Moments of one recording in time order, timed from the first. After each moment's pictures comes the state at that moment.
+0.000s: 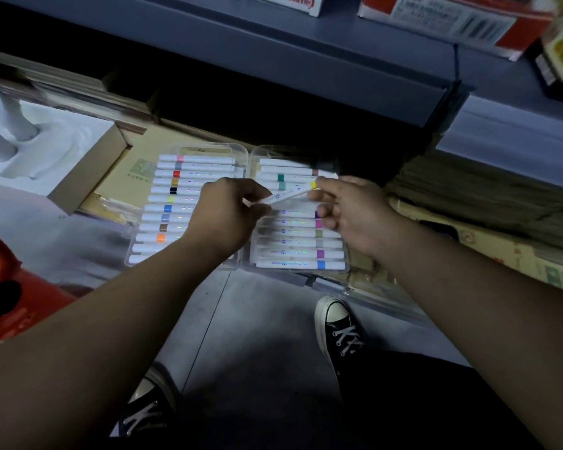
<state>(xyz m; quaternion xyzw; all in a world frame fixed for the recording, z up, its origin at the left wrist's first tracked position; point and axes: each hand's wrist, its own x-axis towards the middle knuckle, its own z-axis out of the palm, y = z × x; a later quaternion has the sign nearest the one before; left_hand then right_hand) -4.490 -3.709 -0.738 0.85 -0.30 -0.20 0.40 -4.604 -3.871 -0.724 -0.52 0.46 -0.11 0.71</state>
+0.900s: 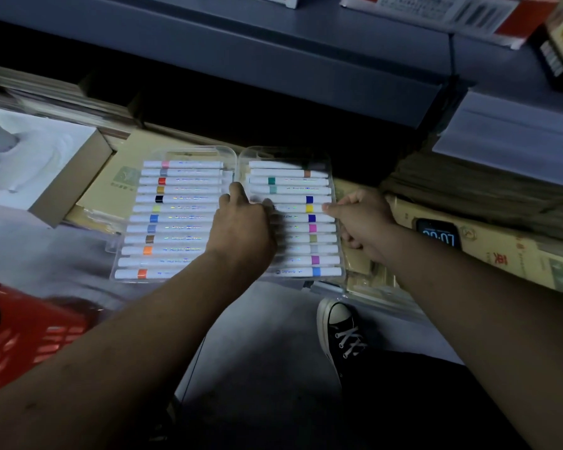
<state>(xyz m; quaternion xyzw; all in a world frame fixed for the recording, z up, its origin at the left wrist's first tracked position) -4.510 -3.736 -0.764 0.90 -0.41 -0.11 0.11 -4.621 -3.898 -0.756 -0.67 0.54 -0.06 0.51</state>
